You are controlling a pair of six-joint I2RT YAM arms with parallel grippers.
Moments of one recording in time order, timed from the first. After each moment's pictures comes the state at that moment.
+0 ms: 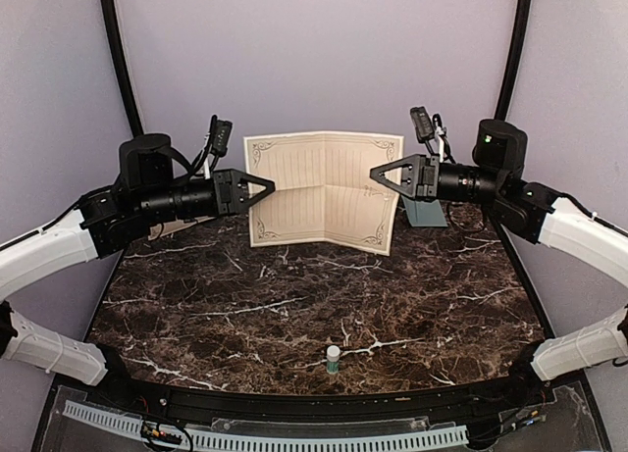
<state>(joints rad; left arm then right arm) -0.75 1.17 1.06 -0.06 0.33 -0.56 0.63 1.19 1.07 0.04 -0.67 0.62</state>
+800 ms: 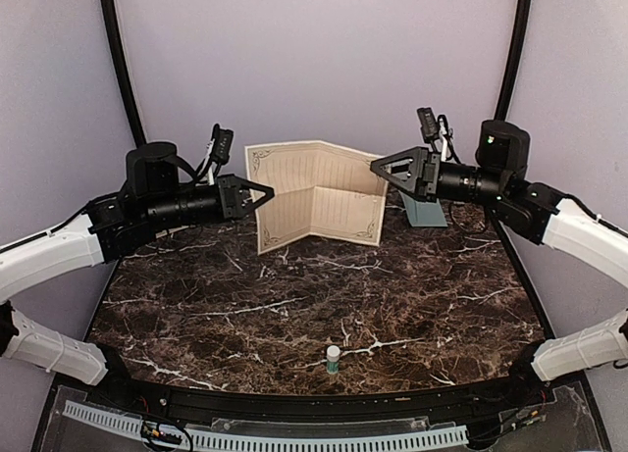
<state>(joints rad) -0.75 1.18 1.01 -0.02 0.30 -0.62 0.63 1.18 1.07 0.00 -0.57 0.64</state>
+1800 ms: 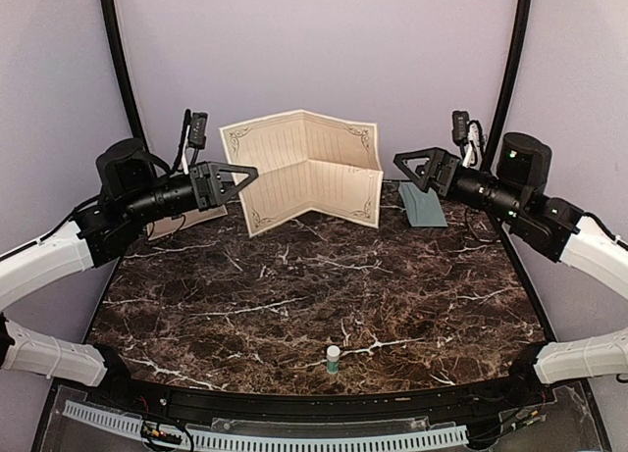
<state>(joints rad) -0.64 1.12 0.95 0.19 0.49 -0.60 0.63 1.04 0.99 -0.02 -0.20 0.57</state>
